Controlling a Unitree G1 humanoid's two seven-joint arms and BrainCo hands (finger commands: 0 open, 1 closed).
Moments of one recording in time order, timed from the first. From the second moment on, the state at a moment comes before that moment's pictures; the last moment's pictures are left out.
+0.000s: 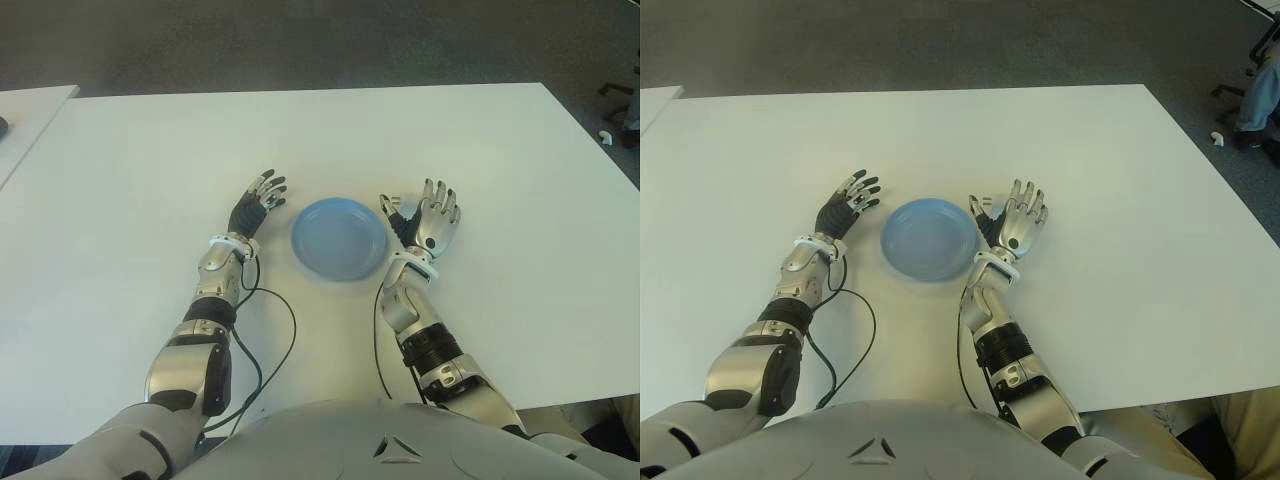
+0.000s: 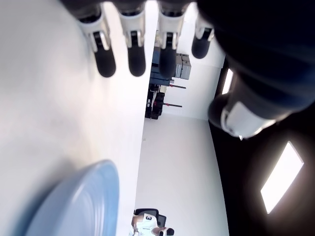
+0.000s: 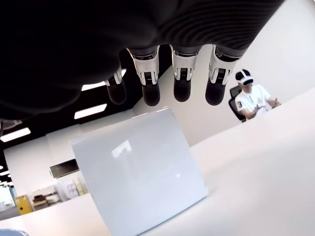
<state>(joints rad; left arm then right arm) -0.40 0.12 0.19 0.96 -0.20 -0.37 -0.43 -0.25 0.05 0.33 0.37 -0.88 0.68 -0.73</state>
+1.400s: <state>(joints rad) -0.40 0.14 0.20 0.97 -0.22 -0.37 -0.48 -0.42 0.02 0.27 0.62 -0.79 0.62 -0.81</state>
